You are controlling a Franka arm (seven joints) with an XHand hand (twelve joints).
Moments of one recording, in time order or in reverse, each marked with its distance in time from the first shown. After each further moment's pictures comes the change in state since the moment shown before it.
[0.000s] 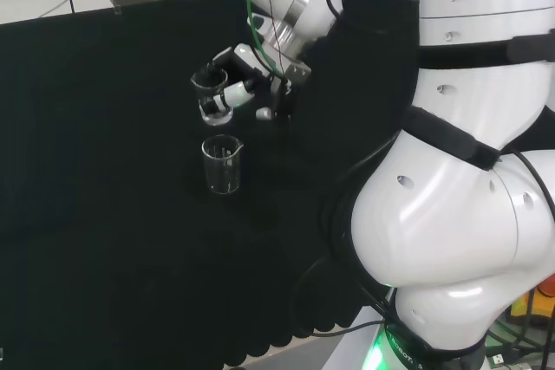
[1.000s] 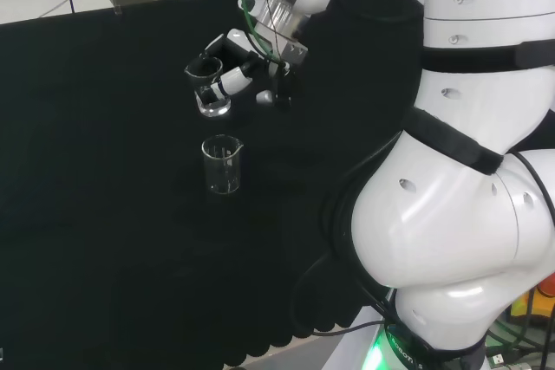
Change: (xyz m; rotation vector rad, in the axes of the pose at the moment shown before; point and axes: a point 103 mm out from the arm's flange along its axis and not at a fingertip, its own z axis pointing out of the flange) arm 0.024 0.000 -0.022 0.096 -0.008 -0.035
